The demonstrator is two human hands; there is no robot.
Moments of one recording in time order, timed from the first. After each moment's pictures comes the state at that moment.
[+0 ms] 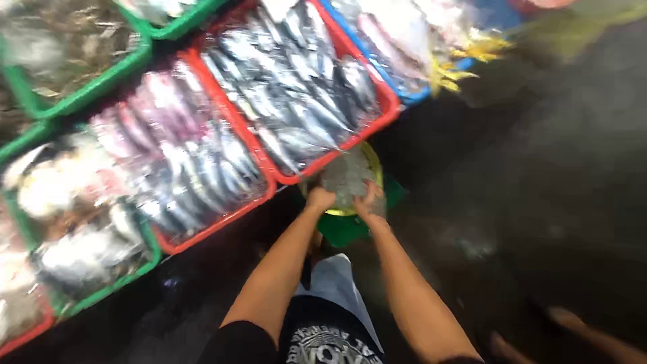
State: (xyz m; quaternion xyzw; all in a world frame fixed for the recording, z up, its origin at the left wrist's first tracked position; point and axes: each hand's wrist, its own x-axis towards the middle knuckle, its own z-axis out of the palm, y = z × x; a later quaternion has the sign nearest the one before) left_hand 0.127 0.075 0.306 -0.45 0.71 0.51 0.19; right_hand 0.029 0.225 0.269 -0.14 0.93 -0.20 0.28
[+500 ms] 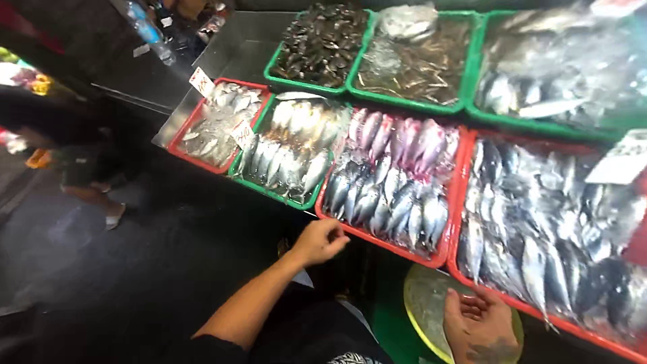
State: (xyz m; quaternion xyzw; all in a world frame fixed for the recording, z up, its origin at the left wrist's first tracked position) left_hand 0.480 -0.001 0.467 -0.48 0.74 0.36 -0.31; right_hand 0.155 0.116 0.439 -0.50 0.78 -0.36 0.12
